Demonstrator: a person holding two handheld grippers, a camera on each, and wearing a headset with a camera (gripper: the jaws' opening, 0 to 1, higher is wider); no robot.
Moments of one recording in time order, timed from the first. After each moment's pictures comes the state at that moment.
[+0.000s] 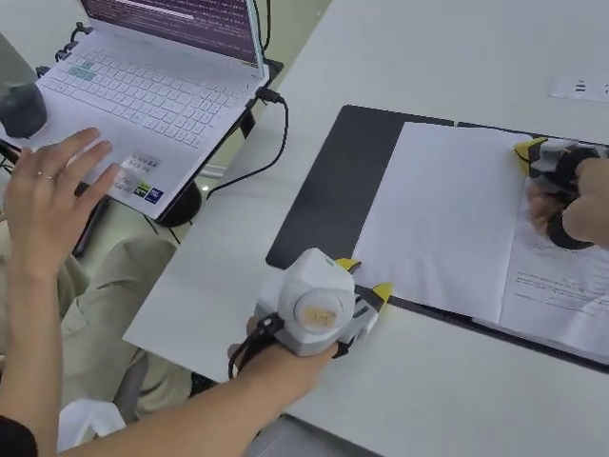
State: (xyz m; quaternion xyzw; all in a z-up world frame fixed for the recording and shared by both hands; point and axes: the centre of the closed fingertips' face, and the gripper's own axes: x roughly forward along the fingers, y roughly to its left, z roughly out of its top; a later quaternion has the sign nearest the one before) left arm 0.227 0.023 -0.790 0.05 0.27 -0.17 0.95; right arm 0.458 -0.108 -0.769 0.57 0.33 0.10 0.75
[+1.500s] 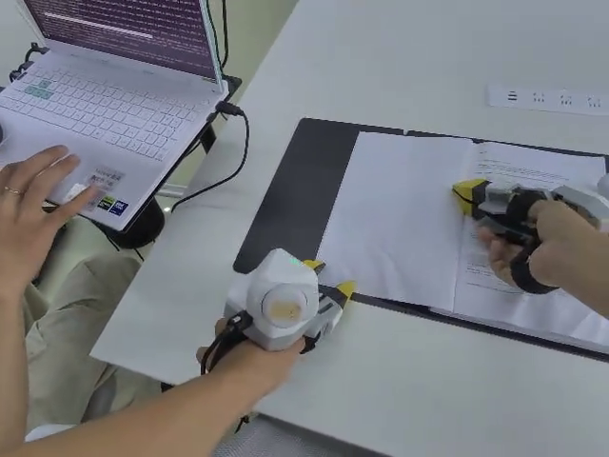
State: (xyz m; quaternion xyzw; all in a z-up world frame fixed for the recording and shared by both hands) left arm 0.227 0.023 -0.791 0.05 0.26 -0.18 0.95; right arm 0.368 -0.101 -0.767 0.59 0.40 0.17 0.69
